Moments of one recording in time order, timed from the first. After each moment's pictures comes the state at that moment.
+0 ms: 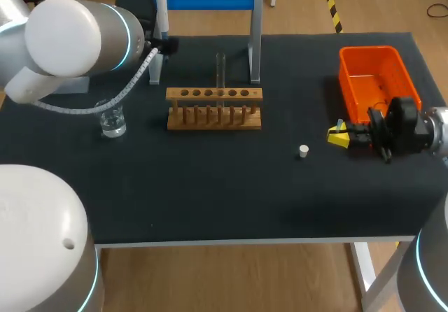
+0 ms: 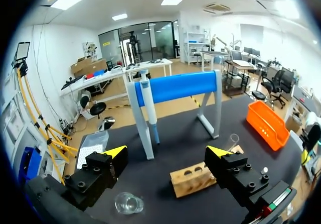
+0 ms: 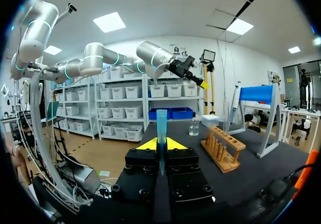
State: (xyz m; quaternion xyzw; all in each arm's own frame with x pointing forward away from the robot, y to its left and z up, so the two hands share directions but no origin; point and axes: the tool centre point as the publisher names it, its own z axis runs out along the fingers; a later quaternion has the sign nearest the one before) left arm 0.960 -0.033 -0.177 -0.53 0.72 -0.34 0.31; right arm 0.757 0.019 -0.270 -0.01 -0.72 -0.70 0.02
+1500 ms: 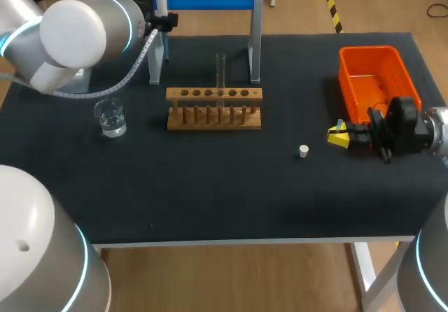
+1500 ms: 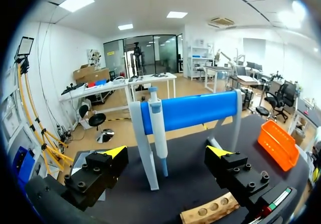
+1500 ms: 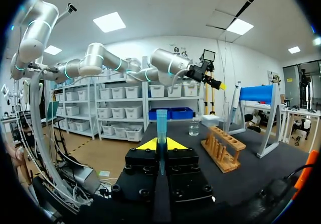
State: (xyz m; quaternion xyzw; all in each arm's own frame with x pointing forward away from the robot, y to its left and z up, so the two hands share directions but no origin) left arm 1.053 -0.026 -0.181 -0.52 0.68 -0.39 0.34; right arm 0.757 0.019 -0.270 -0.01 -0.72 -0.70 0.02
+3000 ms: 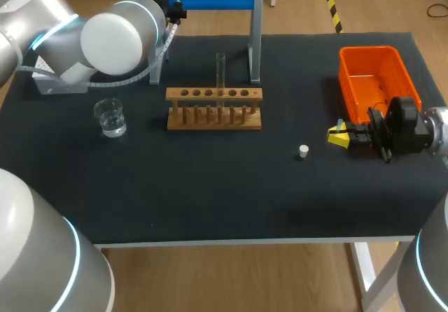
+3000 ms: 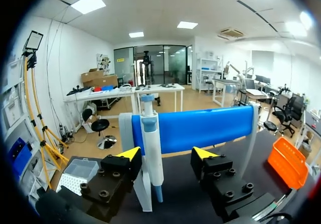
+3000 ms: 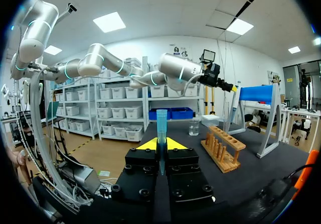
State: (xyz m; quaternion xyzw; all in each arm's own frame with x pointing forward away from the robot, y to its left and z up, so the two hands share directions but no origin) left arm 1.112 -0.044 -0.192 -0.54 0.63 -0.42 0.37; right arm 0.757 0.019 -0.270 -0.01 -0.72 -0.70 0.02
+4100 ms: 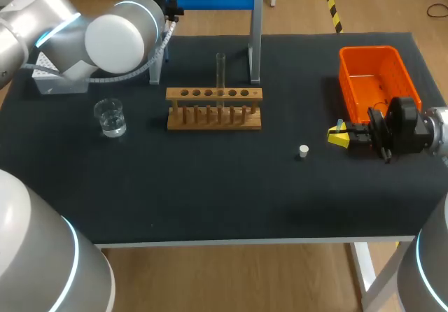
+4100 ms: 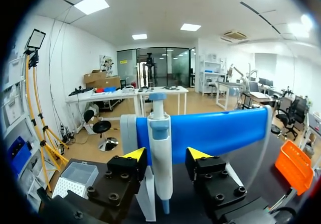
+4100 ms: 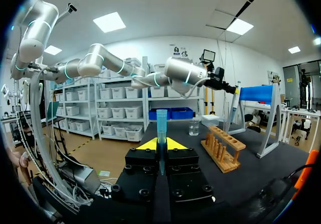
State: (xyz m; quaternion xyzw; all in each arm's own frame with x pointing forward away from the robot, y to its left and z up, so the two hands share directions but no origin) left arm 1.142 -0.034 -0.204 -0.54 0.62 -0.42 0.38; right arm 0.757 0.019 -0.270 -0.01 -0.72 -0.70 0.02
